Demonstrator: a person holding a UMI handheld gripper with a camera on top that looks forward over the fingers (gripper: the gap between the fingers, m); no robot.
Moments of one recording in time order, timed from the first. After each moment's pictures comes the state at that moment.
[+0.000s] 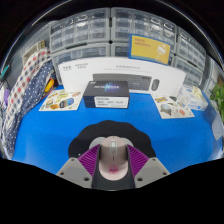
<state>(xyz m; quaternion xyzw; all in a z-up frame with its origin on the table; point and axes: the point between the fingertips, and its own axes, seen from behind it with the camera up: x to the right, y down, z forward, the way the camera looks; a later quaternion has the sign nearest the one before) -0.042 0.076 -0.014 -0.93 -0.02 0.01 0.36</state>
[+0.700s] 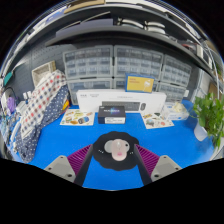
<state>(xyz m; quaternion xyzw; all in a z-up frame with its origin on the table) -0.066 -0.013 0.142 -0.90 0.00 -0.01 0.43</state>
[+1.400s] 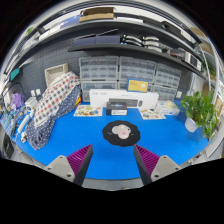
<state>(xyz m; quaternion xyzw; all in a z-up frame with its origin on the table) -0.102 -0.162 0.184 -0.89 -0.01 -0.01 0.45</state>
